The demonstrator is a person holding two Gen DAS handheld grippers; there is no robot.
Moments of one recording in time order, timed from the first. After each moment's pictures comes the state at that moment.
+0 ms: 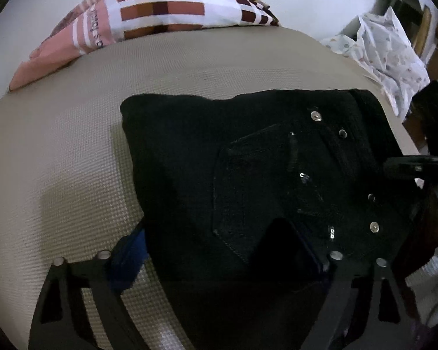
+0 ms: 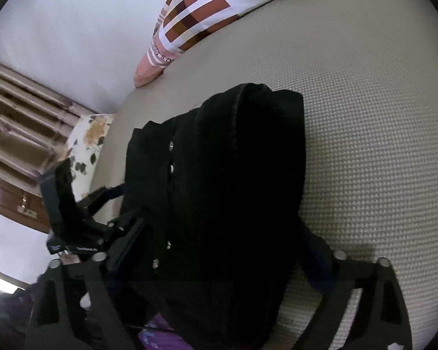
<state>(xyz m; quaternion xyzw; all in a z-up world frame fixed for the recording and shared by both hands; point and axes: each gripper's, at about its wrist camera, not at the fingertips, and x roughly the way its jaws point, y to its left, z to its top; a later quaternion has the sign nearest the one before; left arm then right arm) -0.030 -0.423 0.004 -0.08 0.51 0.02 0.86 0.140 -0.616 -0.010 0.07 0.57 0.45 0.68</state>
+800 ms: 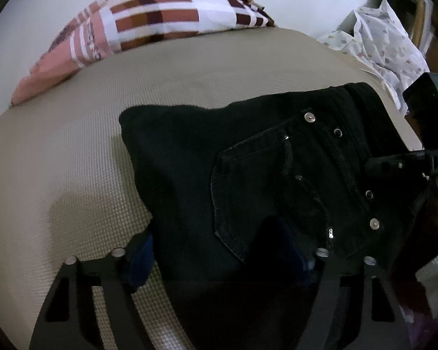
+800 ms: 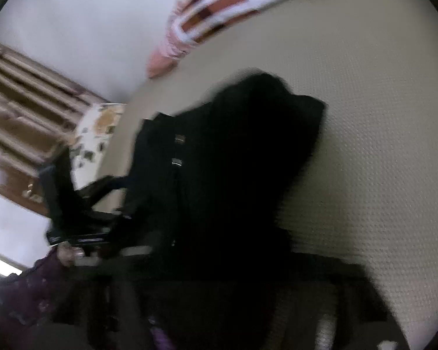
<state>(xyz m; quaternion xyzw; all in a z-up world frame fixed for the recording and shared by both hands) -0.028 -0.427 0.008 -0.05 0.50 0.03 0.86 0.145 -0.612 -0.025 0.10 0.57 0.48 0.66</state>
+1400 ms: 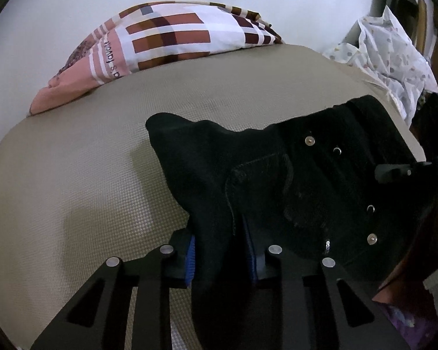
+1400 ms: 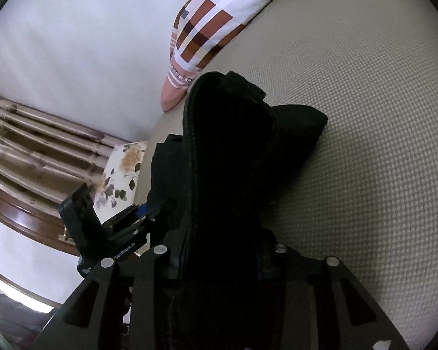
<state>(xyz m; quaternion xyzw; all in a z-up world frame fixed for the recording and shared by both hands) -0.041 -0.425 0.032 -0.04 0.47 0.05 0.88 0.133 -0.623 -0.022 0.21 0.55 0.48 0.65</state>
